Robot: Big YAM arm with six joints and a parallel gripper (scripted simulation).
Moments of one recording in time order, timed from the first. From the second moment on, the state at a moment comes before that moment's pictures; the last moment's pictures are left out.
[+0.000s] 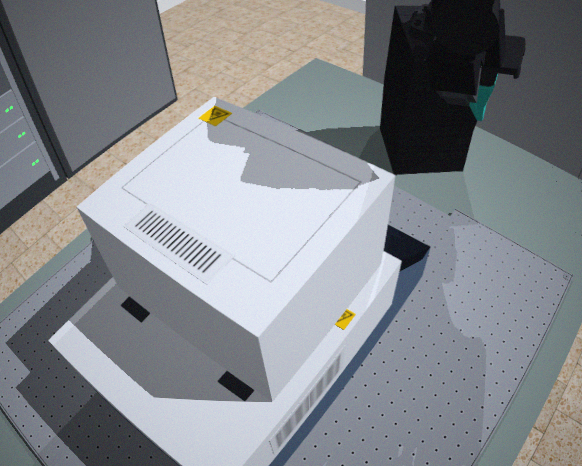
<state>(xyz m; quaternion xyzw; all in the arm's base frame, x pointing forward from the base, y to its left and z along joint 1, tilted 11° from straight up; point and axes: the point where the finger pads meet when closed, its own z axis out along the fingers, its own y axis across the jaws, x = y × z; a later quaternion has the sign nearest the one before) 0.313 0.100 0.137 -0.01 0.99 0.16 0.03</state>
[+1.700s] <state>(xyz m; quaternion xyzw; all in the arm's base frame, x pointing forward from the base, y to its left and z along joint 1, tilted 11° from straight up) 0.212 -0.071 0.110 0.05 0.99 0.04 0.08</state>
